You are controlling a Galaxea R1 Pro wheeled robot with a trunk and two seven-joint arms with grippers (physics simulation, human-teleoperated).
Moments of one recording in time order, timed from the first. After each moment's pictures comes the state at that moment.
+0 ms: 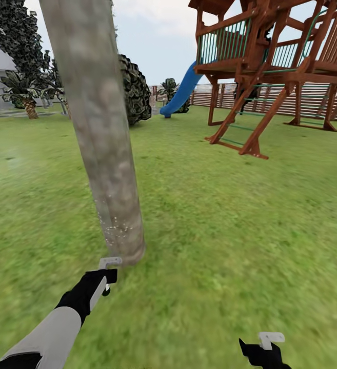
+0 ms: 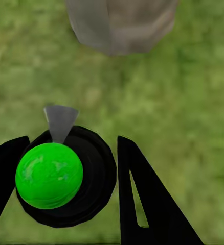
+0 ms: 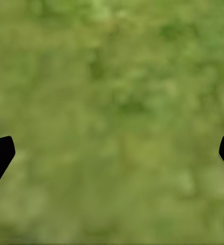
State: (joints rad) left arm -0.73 -0.02 0.09 -0.51 -0.03 0.40 0.12; right arm -0.46 -0.14 -0.26 -0.09 0.17 -0.33 0.15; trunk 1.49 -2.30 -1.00
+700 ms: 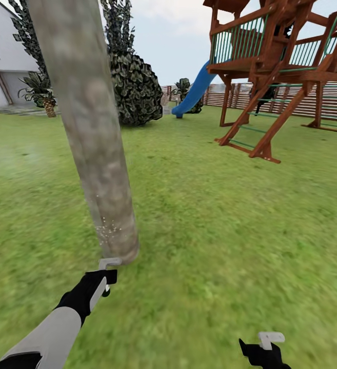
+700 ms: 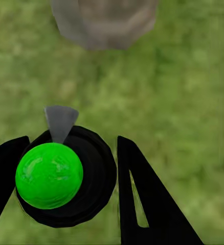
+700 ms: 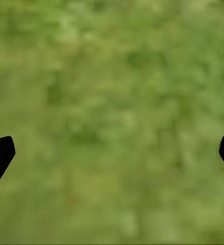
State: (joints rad) left arm -0.73 -0.02 0.10 -0.50 -0.02 0.40 0.13; right arm -0.46 -0.14 -0.26 -0.09 0.17 -0.33 0.15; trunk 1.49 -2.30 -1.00
